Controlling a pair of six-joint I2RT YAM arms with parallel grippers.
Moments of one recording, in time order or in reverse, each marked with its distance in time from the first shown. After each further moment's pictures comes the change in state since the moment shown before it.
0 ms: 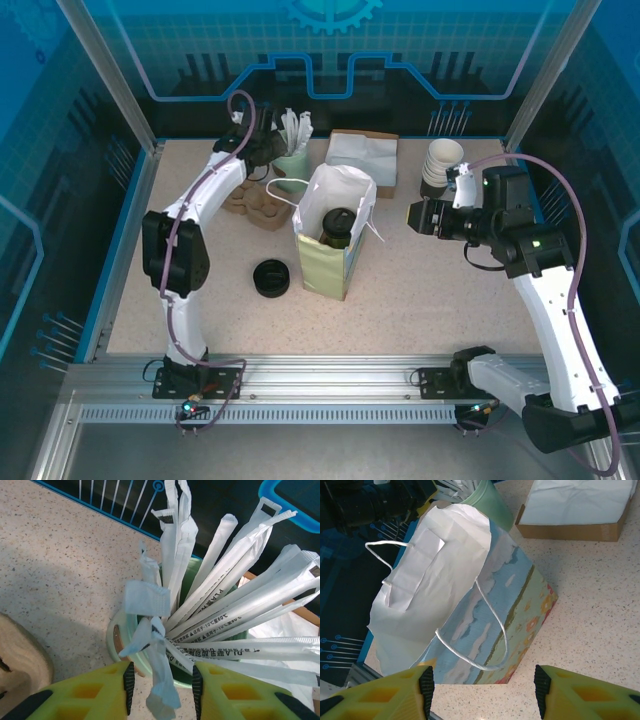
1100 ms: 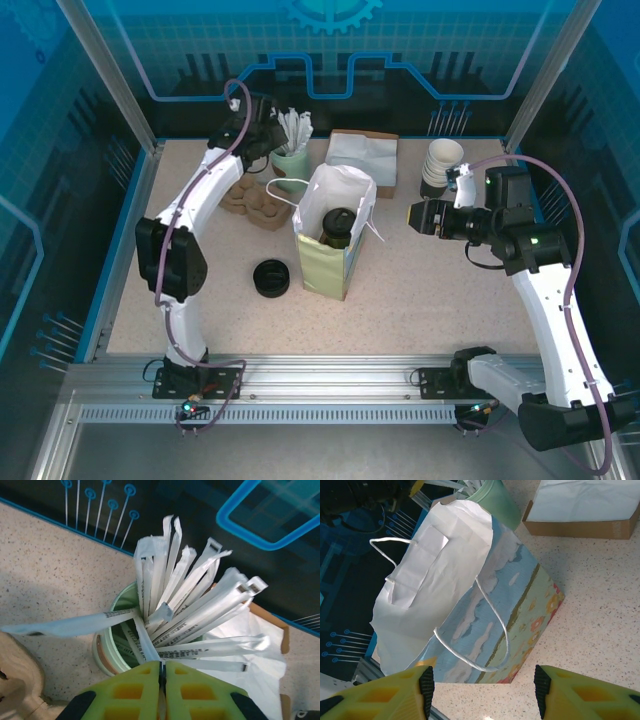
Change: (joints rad) left arm -0.019 -0.058 0.069 -0.043 0.000 0.024; right arm -0.053 0.008 -0.031 0.024 -0.089 -0.034
